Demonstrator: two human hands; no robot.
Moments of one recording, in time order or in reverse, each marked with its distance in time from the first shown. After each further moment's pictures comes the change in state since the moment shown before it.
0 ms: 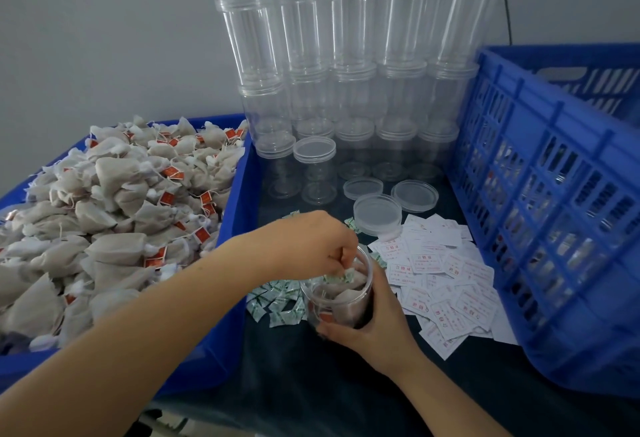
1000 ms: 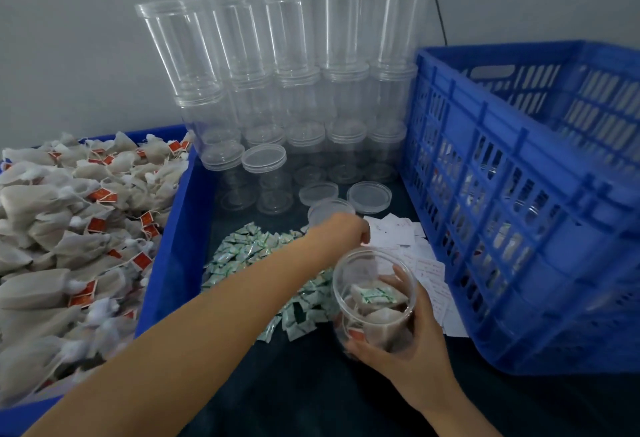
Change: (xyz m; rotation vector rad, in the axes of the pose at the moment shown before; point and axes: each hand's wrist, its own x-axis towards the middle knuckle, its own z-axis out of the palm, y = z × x) left_hand 0.139 0.026 0.045 -0.068 0.048 -0.066; right_hand -0.042 -0.011 -0.065 0.163 0.258 -0.054
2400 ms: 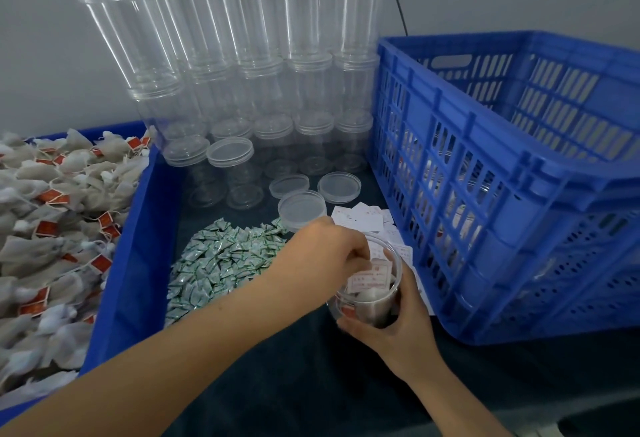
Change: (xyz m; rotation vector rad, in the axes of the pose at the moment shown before) left_hand -0.081 0.049 -0.003 -0.086 0.282 0.159; right_hand 0.000 0.010 -0.025 -0.194 0.083 -0.008
